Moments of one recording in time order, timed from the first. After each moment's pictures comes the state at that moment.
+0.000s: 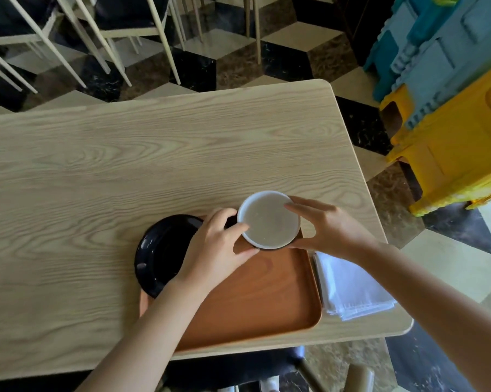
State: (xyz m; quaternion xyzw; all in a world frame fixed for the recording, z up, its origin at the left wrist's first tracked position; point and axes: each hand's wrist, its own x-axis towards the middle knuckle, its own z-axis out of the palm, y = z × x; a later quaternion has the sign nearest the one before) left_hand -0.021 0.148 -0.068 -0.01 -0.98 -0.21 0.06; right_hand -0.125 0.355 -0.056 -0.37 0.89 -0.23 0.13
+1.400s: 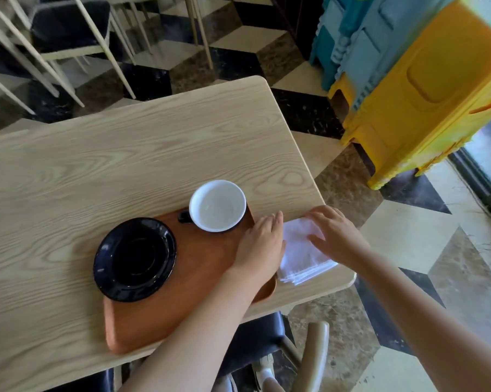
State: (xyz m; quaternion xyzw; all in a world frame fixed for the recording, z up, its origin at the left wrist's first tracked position) left_hand -0.042 0.295 -0.090 -0.11 -0.98 -0.16 -0.10; right_hand -0.084 0.467 -0.092 -0.16 0.96 -0.16 0.16
